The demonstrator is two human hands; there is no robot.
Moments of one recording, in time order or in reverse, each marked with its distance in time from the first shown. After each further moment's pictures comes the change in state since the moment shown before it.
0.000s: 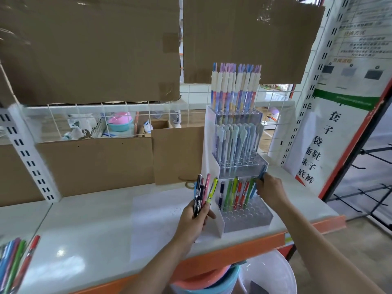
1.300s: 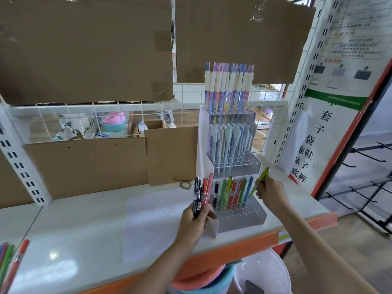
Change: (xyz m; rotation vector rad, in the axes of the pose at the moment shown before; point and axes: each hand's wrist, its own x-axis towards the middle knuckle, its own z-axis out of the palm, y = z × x) left_hand -0.002 0.001 0.017 -0.099 0.028 -0.011; right_hand -0.007 0.021 -0.006 0.071 0.064 -0.020
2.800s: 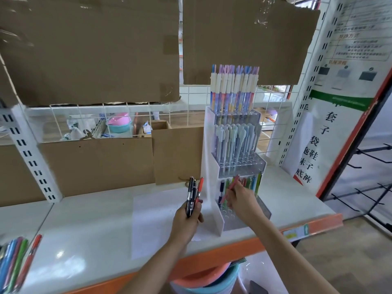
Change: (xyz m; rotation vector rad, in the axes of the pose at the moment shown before) left_hand 0.000 -0.007 -0.030 0.101 0.061 0.009; right_hand -0.053 -0.070 0.038 0.028 -0.225 -0.146
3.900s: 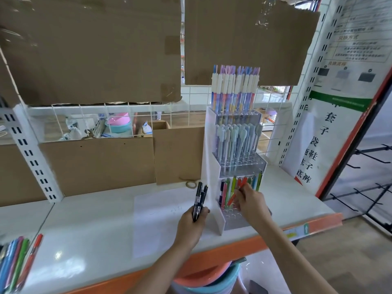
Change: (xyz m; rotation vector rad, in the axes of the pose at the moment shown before) left_hand -0.004 -0.007 0.006 0.151 -0.032 -0.042; right_hand -0.010 0.011 -0.004 0.019 0.117 0.091
